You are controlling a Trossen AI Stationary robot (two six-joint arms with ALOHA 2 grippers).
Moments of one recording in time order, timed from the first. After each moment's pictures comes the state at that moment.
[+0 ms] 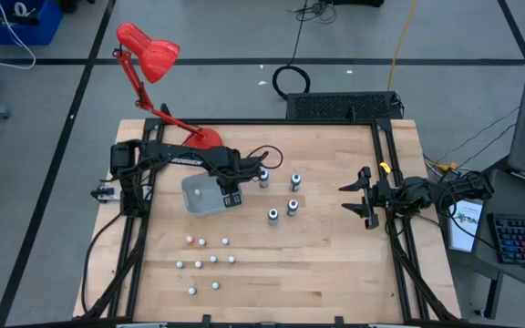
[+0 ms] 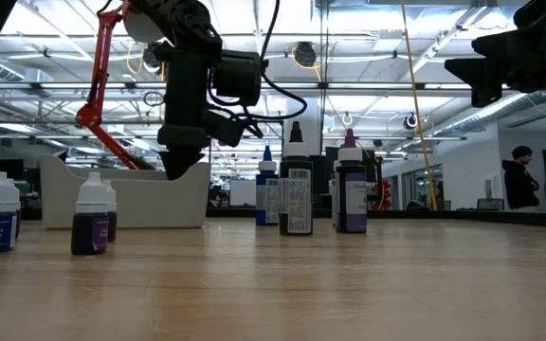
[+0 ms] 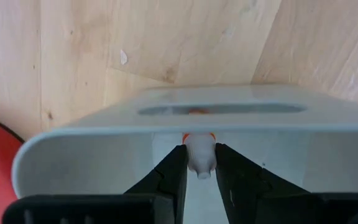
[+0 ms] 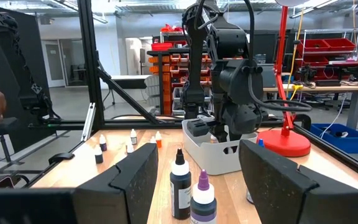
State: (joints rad) left arm 0.20 1.86 1.28 -0.99 -0.09 -0.06; right arm 0.21 0.00 0.02 0.11 0.18 0.01
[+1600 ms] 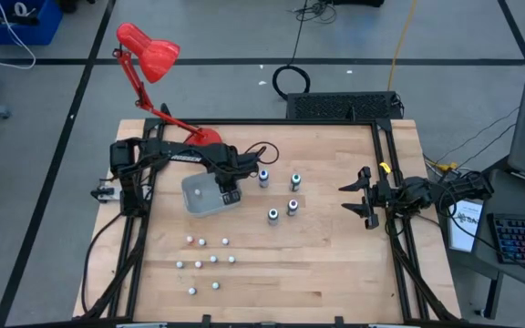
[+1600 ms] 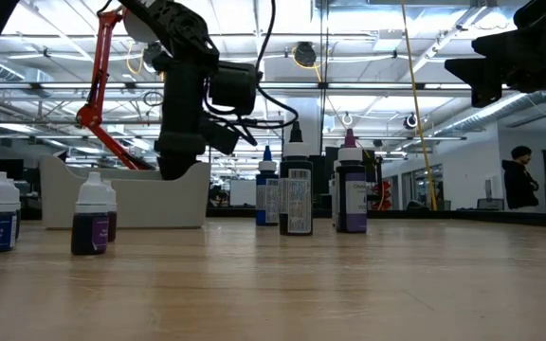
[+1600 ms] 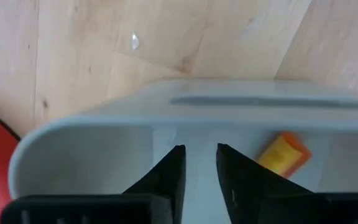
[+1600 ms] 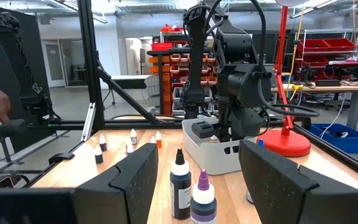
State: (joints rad) left arm 0.24 1.86 1.24 -0.96 -0.05 -0.08; right arm 0.21 0.00 0.02 0.11 0.18 0.02
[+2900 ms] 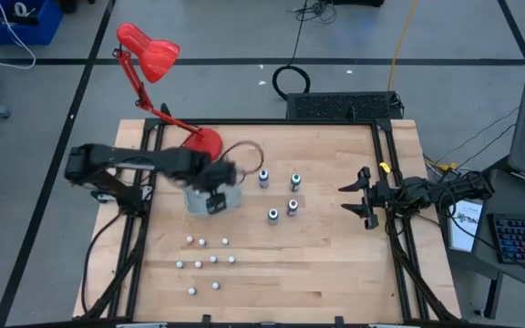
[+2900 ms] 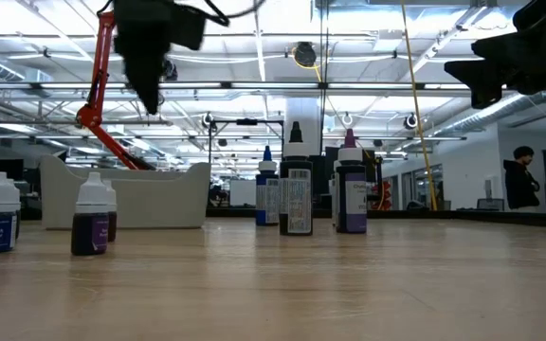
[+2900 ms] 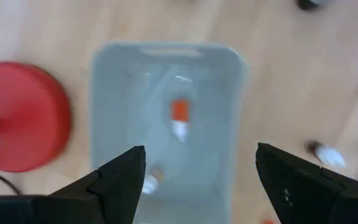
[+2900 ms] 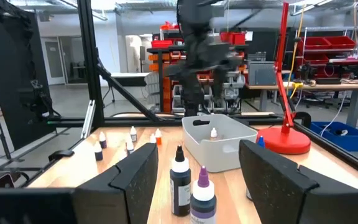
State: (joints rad) left arm -0.02 1.48 1.28 -1.16 -0.14 -0.36; right arm 0.21 0.01 0.02 0.10 0.18 0.02
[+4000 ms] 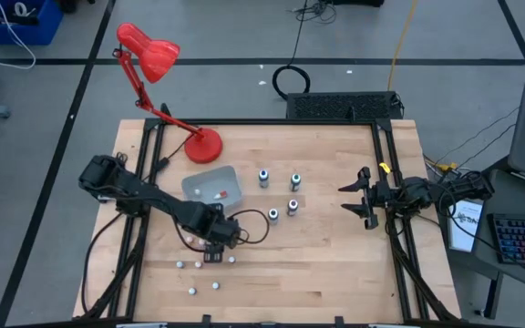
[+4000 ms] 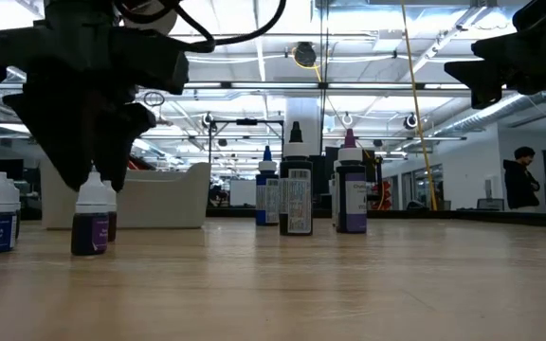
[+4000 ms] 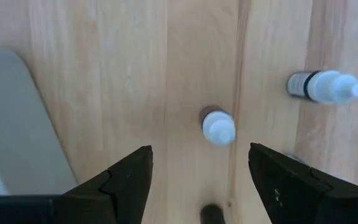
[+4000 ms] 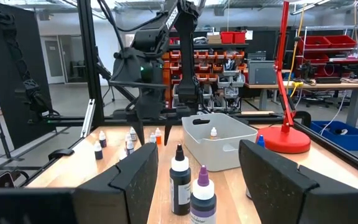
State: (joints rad) left arm -0.35 1.68 1.07 -0.77 -0.04 -0.37; right arm 0.21 0.01 0.02 0.10 0.18 0.01
